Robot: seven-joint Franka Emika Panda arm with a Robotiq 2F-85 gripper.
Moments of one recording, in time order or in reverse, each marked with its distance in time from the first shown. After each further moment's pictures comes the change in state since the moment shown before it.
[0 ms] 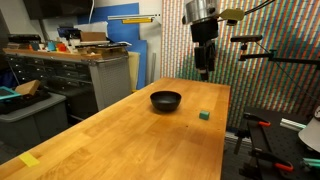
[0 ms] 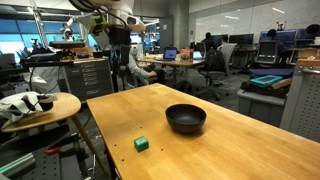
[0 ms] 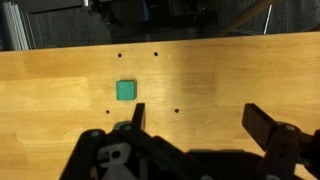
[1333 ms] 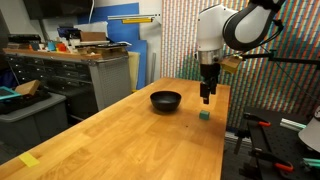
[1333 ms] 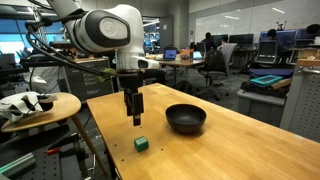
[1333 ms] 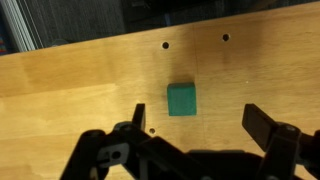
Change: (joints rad) arm -0.120 0.183 -0.133 -0.237 -0.201 0.513 0.026
